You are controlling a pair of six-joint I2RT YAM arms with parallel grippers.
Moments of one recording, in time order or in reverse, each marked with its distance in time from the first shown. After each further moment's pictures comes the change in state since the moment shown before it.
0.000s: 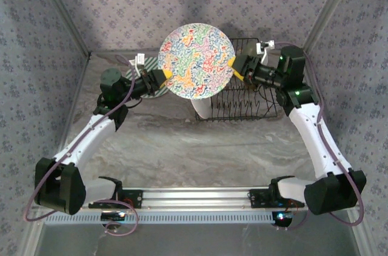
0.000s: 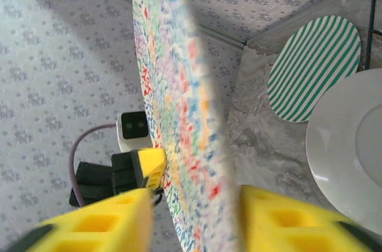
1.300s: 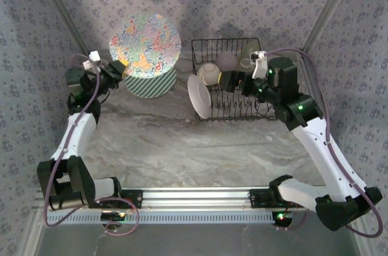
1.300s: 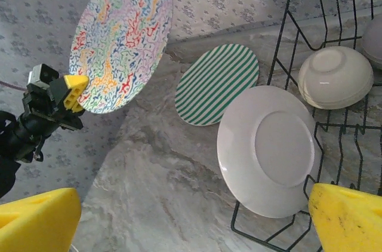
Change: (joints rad) left arm 0.472 0.077 -0.051 -0.040 -0.008 0.005; right arm 0.259 -0.116 0.068 -0.371 0.519 -0.459
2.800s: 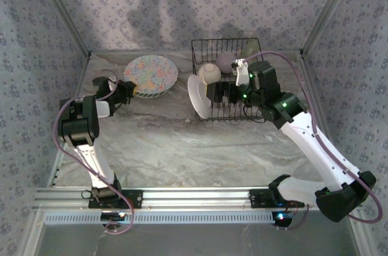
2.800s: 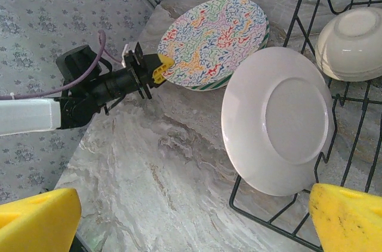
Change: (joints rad) left arm -0.040 0.646 0.101 0.177 -0.068 0.001; right arm 0.102 0.060 -0.034 -0.006 0.021 -0.055
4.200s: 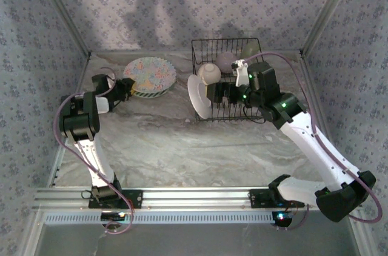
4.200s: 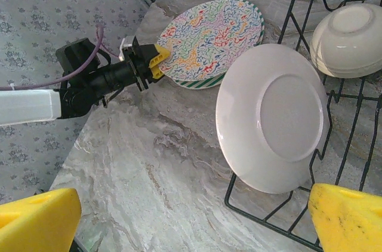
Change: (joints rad) left arm 0.021 0.072 0.093 -0.048 -0.002 0.030; right arm 0.000 0.000 -0.008 -0.003 0.013 0.000
